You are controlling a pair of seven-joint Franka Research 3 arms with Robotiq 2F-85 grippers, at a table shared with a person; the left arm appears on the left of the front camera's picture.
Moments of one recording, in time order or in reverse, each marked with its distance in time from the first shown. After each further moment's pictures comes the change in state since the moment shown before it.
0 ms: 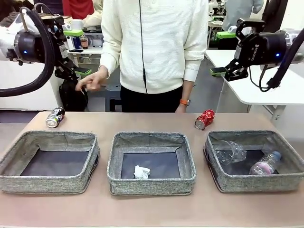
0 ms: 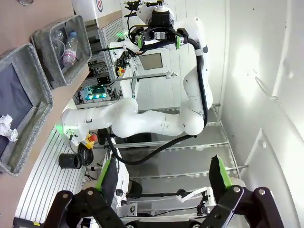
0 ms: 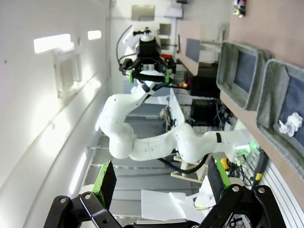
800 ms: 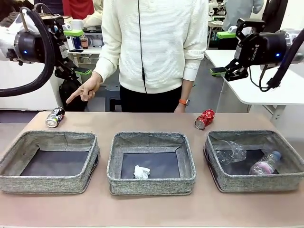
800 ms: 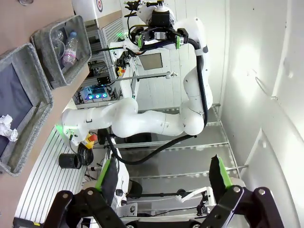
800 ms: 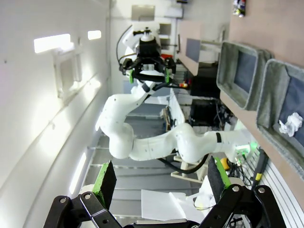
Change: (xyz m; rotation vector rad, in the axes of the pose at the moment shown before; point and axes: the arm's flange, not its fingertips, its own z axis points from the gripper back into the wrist) left arm 0.000 0.000 0.000 0.000 0.000 0.000; right arm 0.000 0.000 0.000 0.000 0.000 0.000
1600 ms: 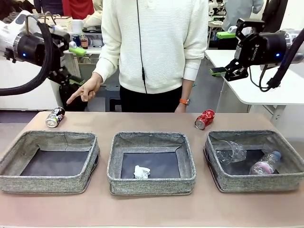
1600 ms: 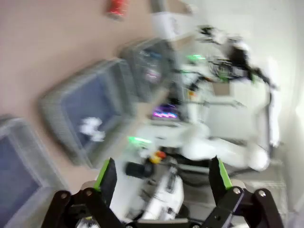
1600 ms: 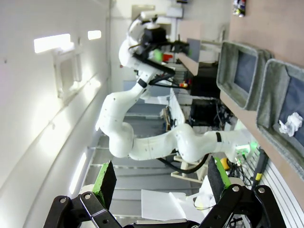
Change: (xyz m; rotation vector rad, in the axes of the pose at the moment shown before) left arm 0.019 0.022 0.058 0.451 -0.141 0.014; right arm 0.000 0.000 0.000 0.000 0.000 0.000
